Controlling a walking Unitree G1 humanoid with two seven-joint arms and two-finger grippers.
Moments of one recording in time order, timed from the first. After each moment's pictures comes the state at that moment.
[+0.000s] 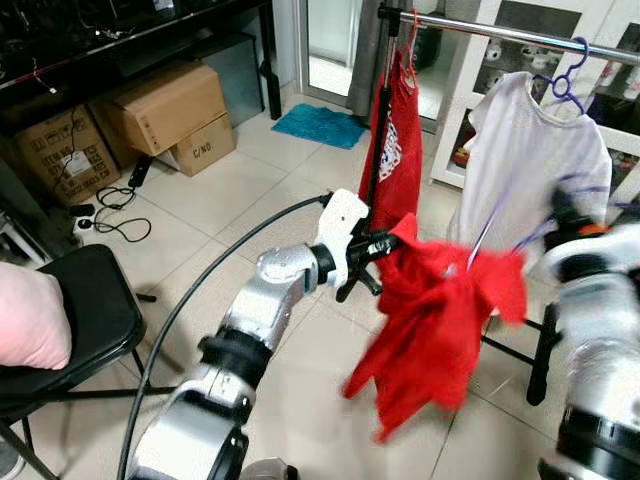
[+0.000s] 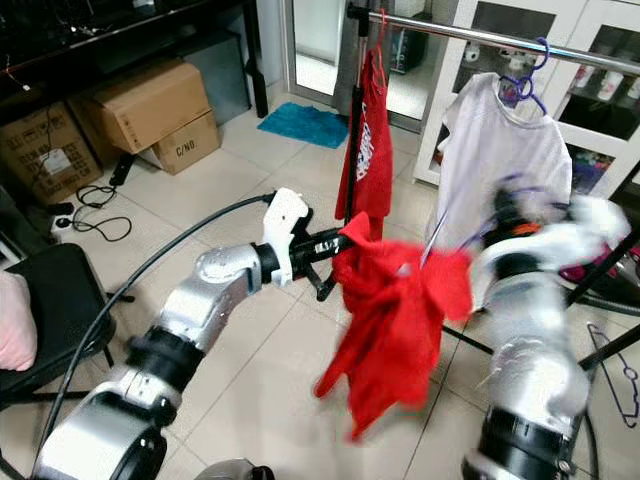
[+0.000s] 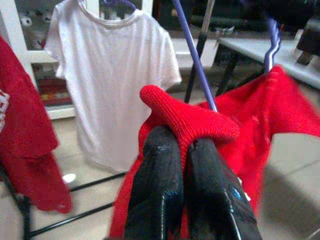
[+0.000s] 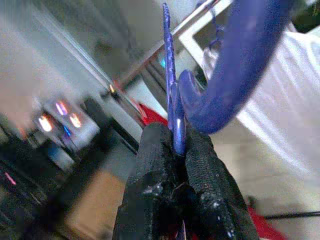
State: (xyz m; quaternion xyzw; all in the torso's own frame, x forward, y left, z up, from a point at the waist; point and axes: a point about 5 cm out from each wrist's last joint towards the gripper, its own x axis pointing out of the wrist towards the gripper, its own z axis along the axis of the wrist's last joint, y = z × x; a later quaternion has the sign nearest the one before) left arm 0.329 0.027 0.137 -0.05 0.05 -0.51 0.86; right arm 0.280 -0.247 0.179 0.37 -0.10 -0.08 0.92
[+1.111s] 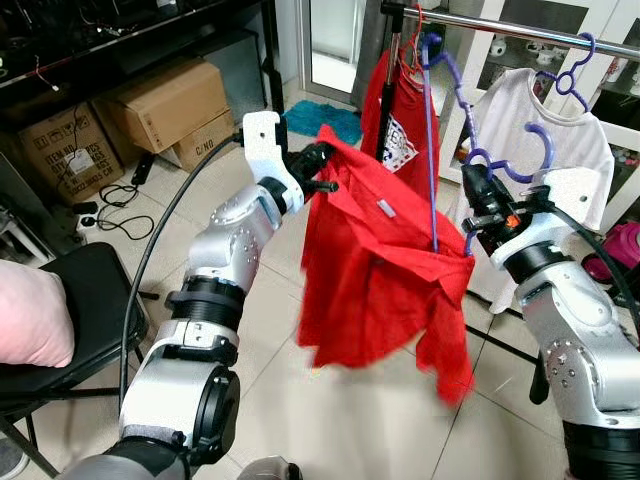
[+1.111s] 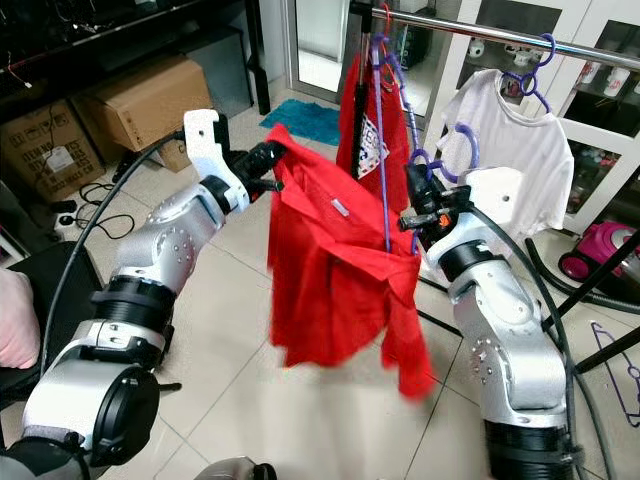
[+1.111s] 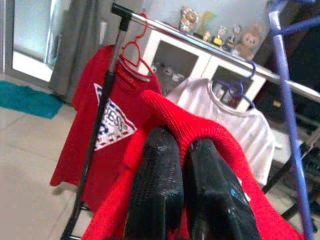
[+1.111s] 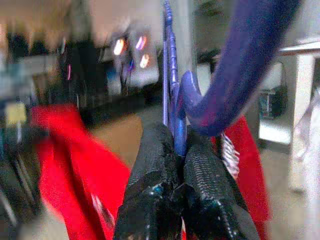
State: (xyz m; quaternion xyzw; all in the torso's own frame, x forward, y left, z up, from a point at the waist) left arm 0.381 0.084 0.193 -0.17 0.02 -0.28 0.95; right arm 0.282 -0.183 0.192 0.14 -0.10 0.12 0.98
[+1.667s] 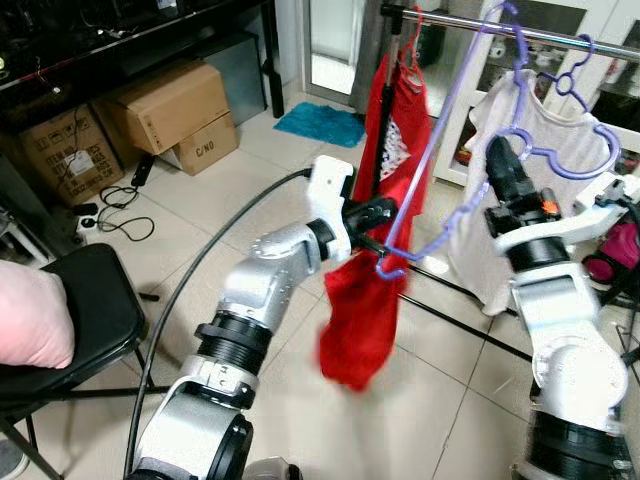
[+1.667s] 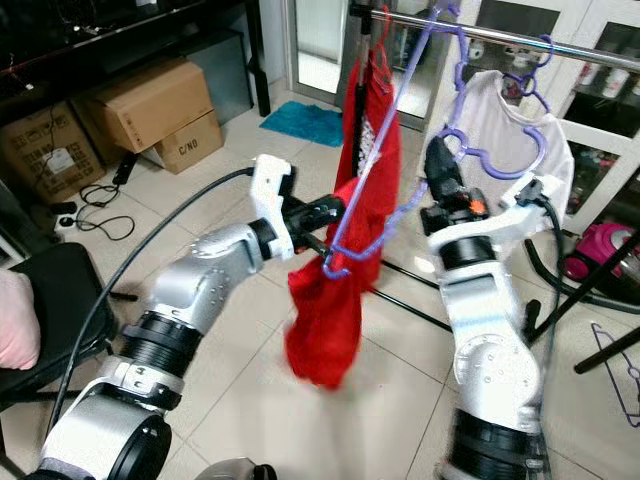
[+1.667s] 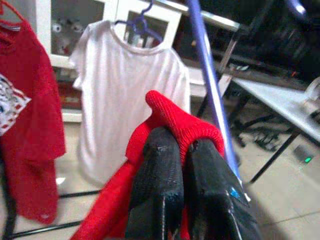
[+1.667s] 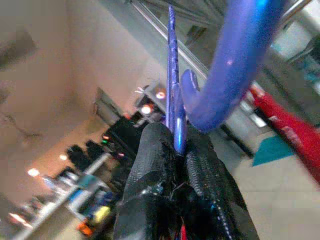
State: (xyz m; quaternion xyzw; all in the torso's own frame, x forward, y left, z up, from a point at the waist) left arm 0.341 0.033 0.164 -0.11 0.06 -0.45 0.88; right arm 0.280 -0.184 0.204 0.37 -0.13 0.12 0.91
